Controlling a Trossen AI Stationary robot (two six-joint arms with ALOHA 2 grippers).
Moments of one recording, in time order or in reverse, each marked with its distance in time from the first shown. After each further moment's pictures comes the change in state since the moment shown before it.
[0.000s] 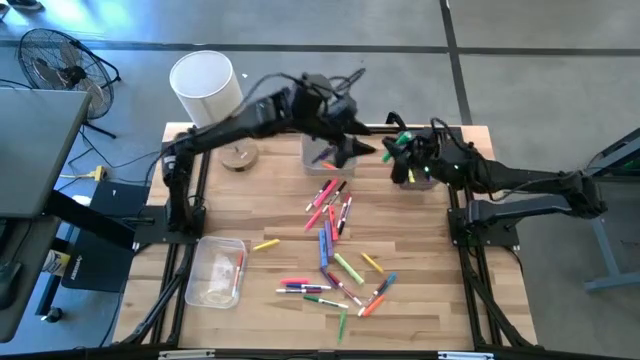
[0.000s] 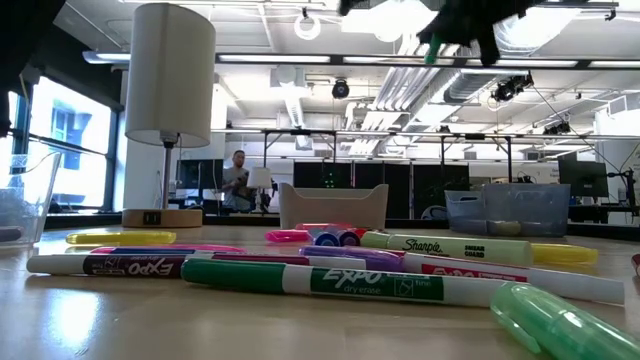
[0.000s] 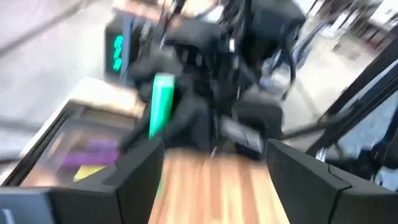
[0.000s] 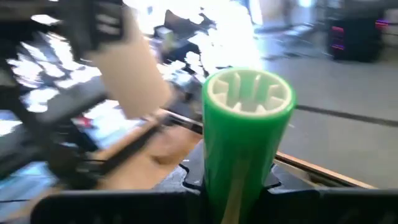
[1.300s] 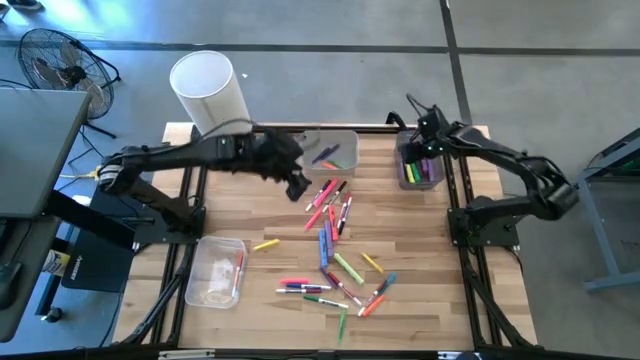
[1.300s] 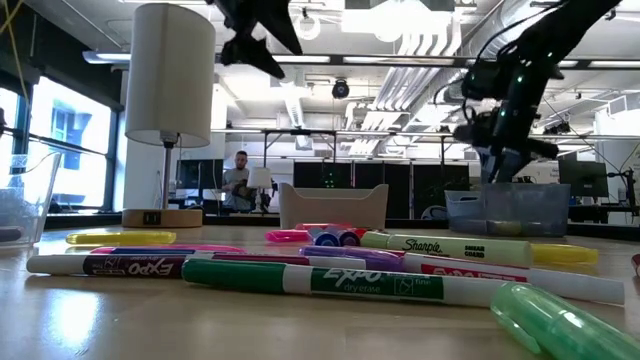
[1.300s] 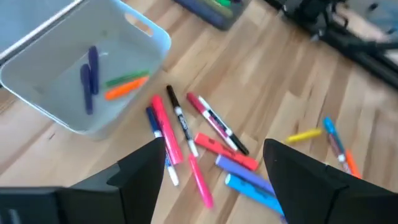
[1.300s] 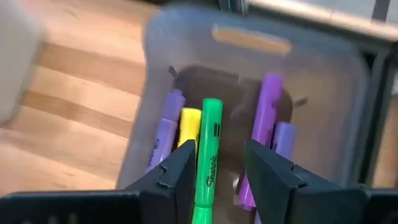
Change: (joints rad) left arm -0.126 -0.472 -0.776 -0.138 -0.412 -0.266; right arm -0.742 0.341 0.002 -0.593 -0.357 -0.099
